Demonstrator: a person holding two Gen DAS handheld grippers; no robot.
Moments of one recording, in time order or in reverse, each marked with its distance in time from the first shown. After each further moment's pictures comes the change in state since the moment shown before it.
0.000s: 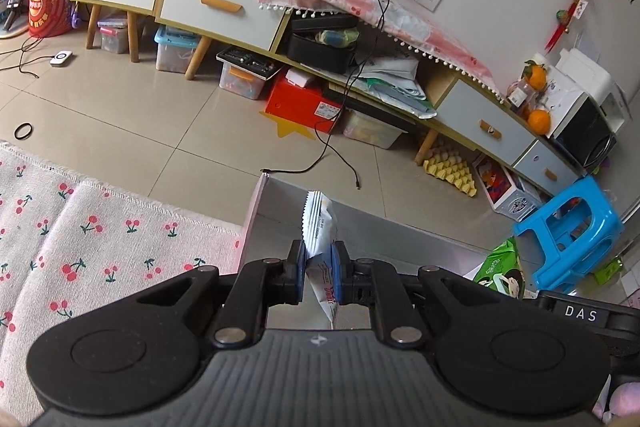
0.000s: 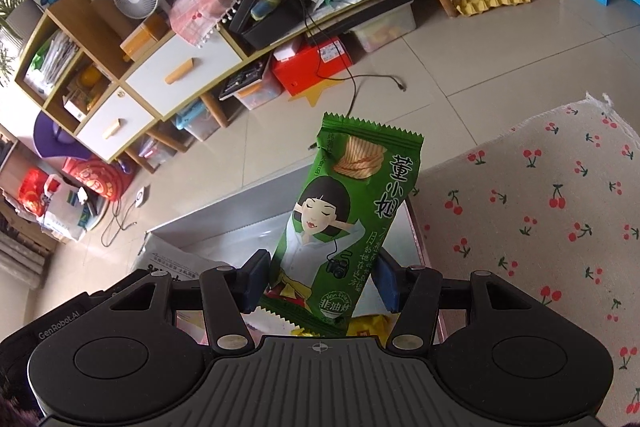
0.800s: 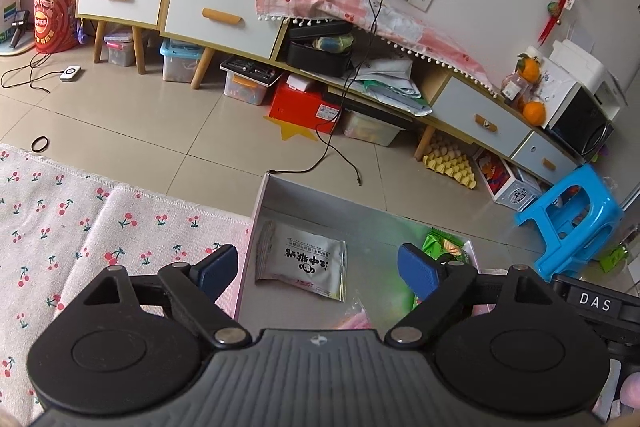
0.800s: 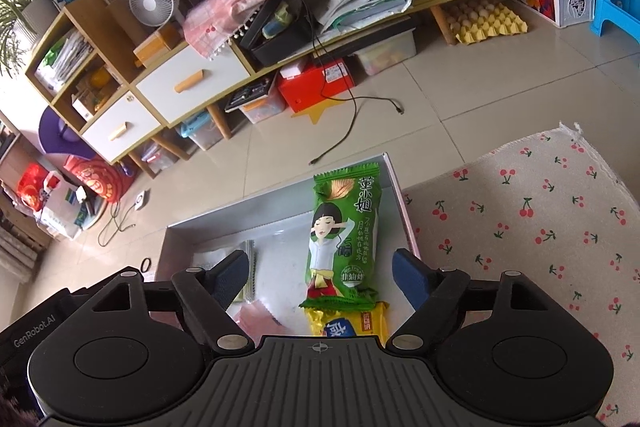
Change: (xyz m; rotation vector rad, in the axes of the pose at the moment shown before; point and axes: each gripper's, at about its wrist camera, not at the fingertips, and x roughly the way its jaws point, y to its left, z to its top) left arm -0.041 -0.017 0.001 0.032 0.015 0.033; right arm -0.051 0.014 -0.012 -0.055 -0.050 -0.031
